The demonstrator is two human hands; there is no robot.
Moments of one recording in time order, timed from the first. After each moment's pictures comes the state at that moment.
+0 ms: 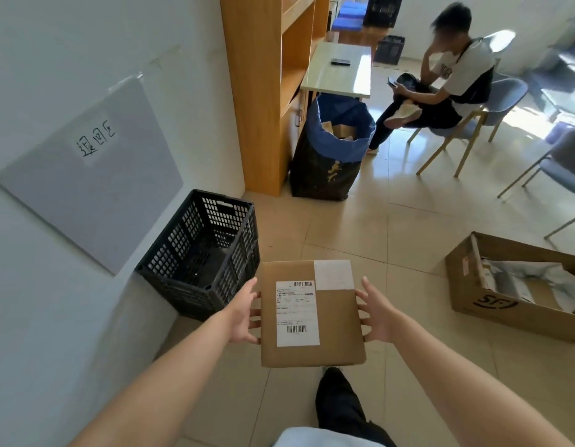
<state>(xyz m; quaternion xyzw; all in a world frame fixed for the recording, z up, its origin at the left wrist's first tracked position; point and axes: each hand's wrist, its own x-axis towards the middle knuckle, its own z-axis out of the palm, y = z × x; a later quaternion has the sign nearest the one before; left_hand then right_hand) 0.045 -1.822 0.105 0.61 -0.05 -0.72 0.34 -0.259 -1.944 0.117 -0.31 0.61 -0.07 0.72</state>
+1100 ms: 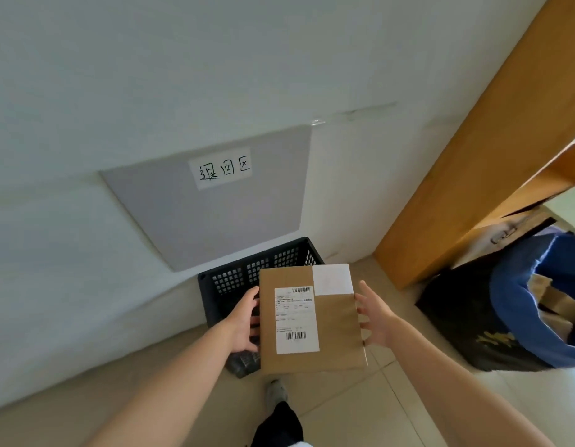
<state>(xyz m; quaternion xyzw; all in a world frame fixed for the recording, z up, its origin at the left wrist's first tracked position) 0.265 -2.063 0.079 0.57 0.24 -0.50 0.61 0.172 -2.362 0.123 -0.54 0.45 0.26 0.66</state>
